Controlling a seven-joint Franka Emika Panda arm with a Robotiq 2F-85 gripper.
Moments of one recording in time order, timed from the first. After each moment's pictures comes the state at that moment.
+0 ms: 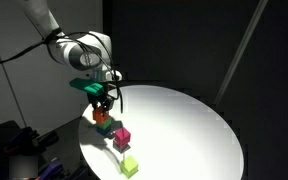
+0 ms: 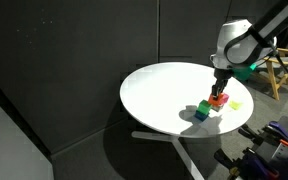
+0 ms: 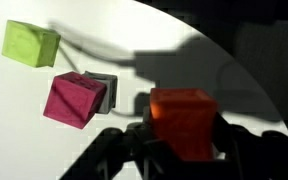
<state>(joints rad) -0.07 0.12 -0.07 -2.55 -0.12 2.59 -0.15</state>
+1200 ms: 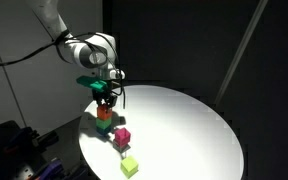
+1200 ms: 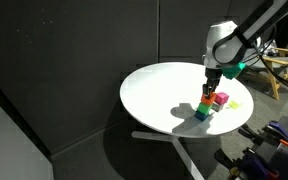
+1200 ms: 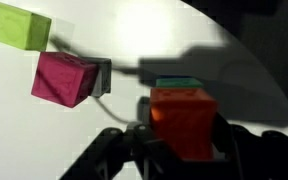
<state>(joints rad) -0.04 0.21 -0.05 -2.42 -0.12 2.54 -0.07</state>
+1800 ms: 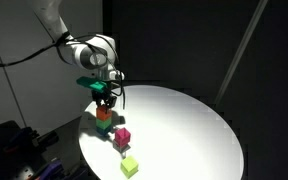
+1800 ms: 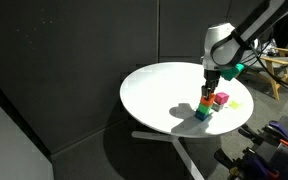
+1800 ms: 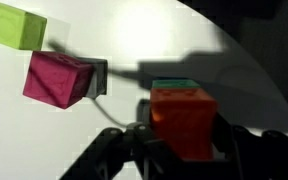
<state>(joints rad) -0.02 0.23 -0.05 -2.41 -0.12 2.53 -0.07</state>
